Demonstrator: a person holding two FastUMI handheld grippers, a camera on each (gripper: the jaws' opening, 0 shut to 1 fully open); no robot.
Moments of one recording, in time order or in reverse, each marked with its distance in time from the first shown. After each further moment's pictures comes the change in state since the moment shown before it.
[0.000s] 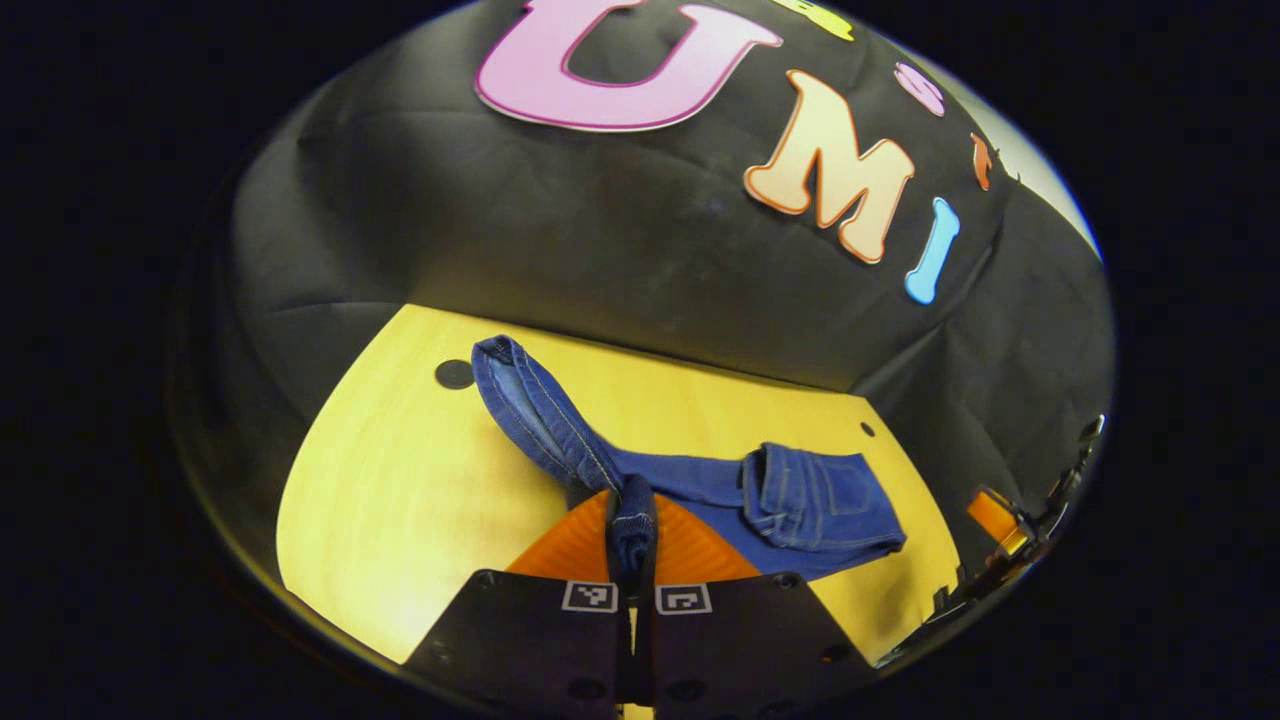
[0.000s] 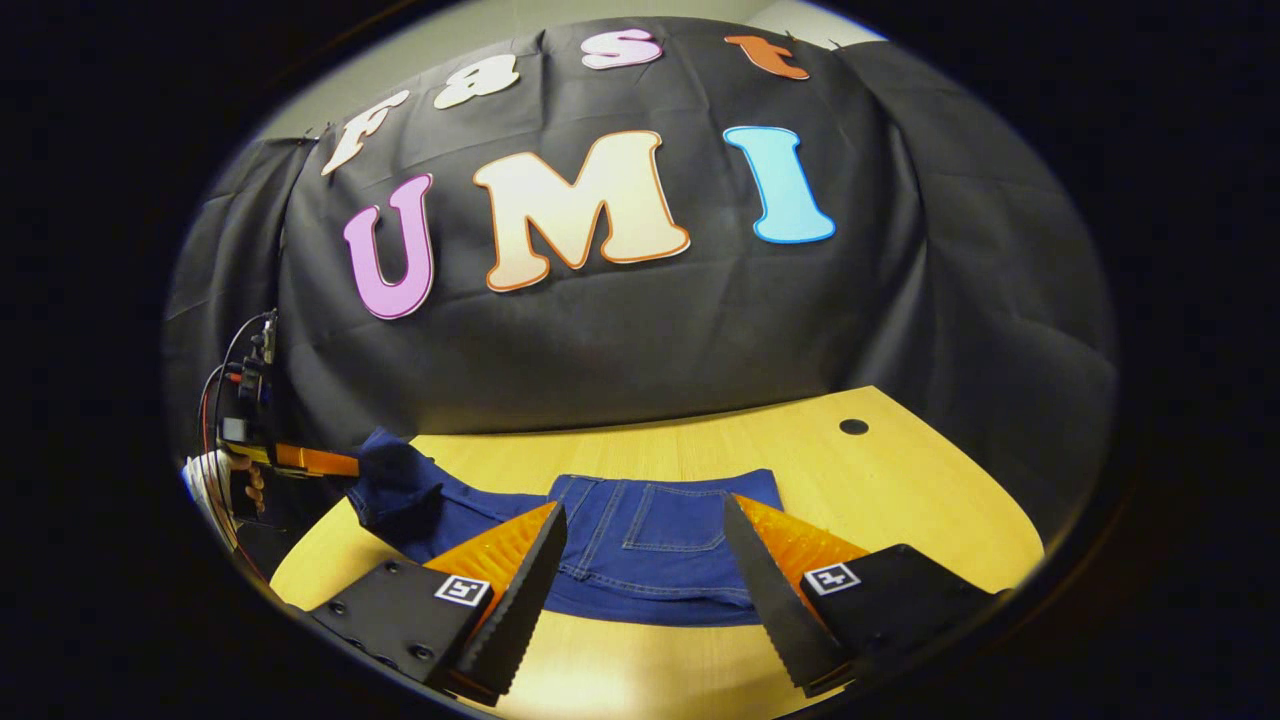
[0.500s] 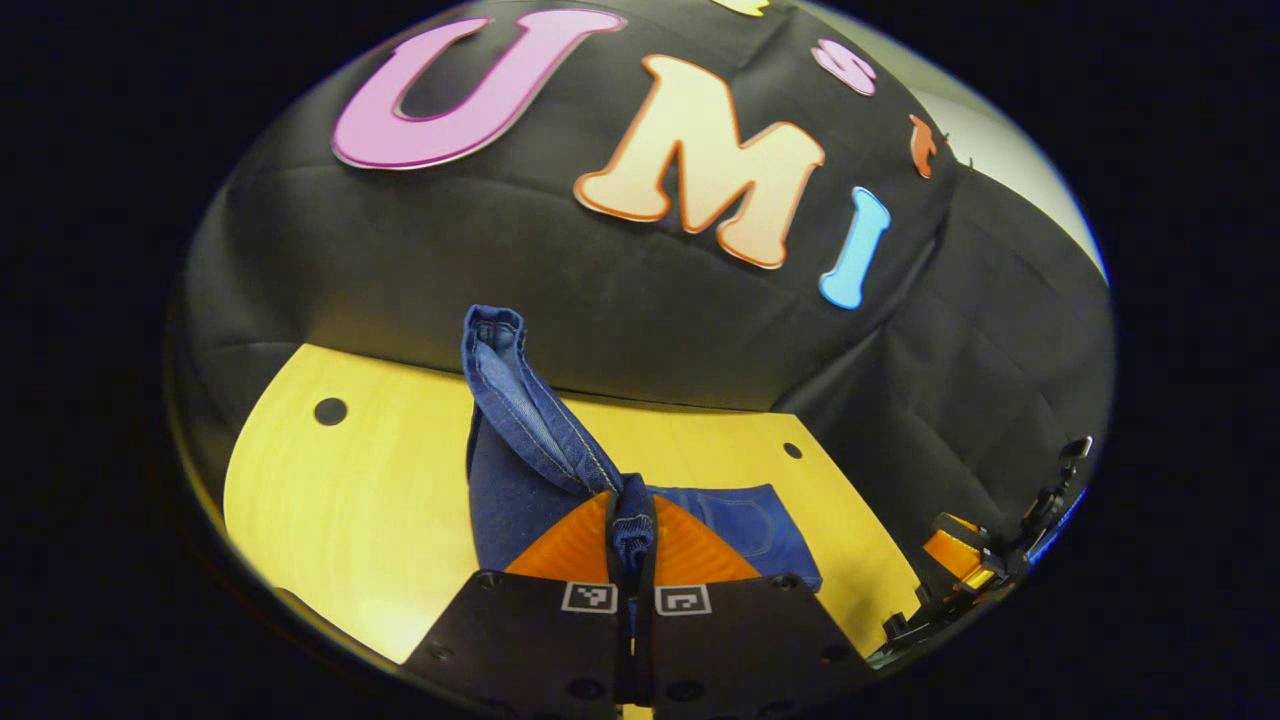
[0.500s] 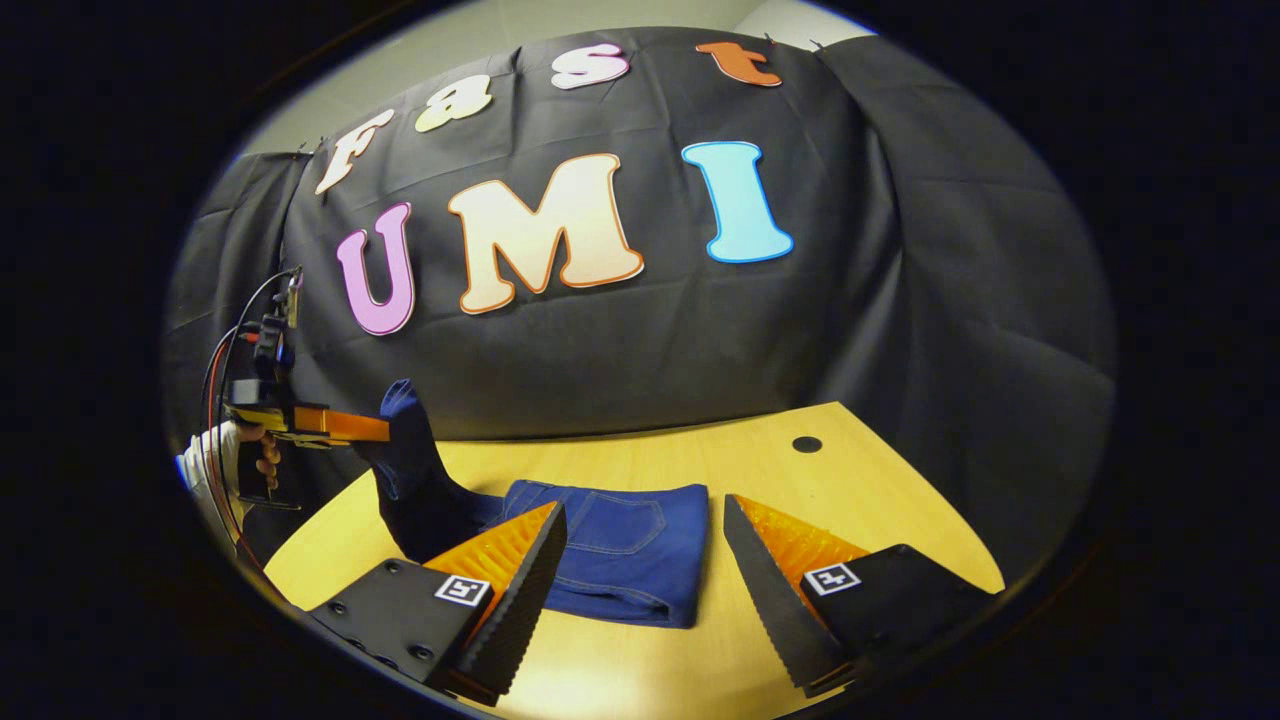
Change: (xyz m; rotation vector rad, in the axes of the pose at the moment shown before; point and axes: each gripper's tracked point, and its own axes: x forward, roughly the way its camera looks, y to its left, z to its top) left arm 0.044 -0.161 0.014 0.089 -0.045 -0.132; right arm -0.034 -0.087 0.027 -0.002 -0.023 -0.002
